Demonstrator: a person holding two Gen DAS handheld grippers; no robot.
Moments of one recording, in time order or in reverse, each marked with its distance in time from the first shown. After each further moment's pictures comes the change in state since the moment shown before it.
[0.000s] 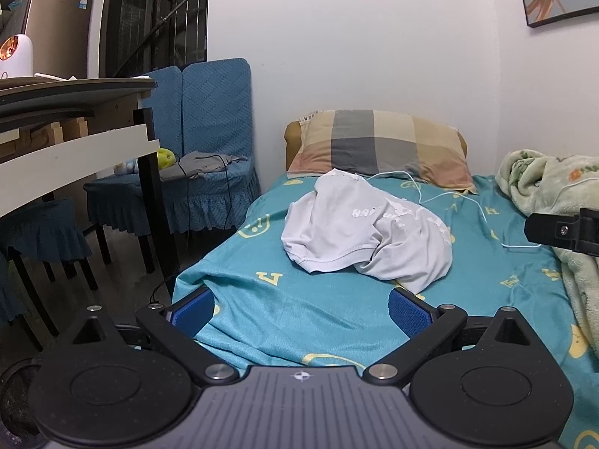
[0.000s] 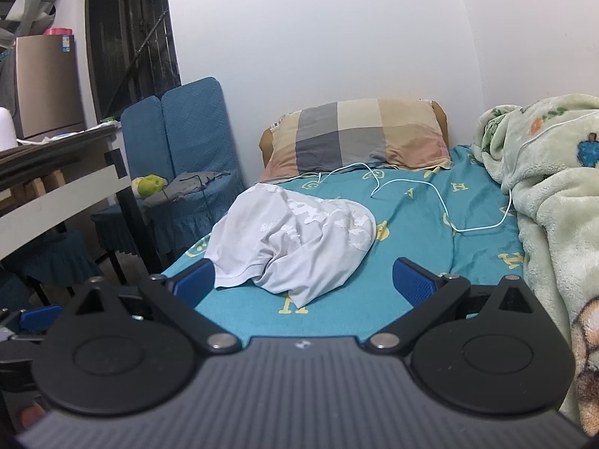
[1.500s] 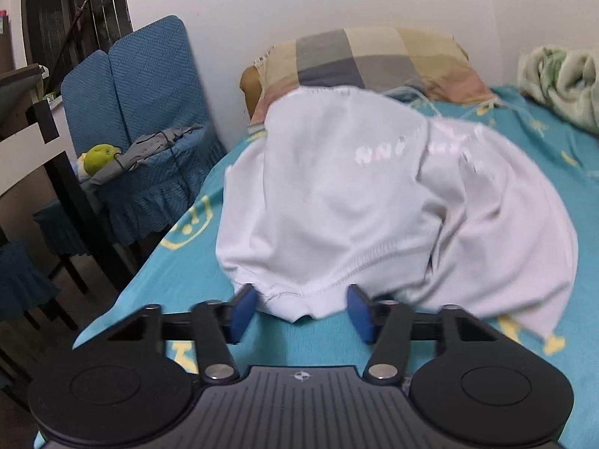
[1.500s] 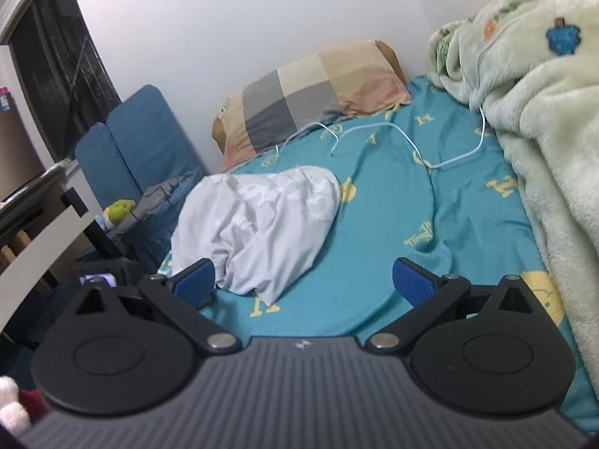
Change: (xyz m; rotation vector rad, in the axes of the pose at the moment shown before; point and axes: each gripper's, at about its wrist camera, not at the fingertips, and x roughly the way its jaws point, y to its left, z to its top) left arm 0.307 -0.020 0.020 0.219 0.145 -0.024; right arm 0.061 -0.057 -0.012 0.294 0.101 -0.060
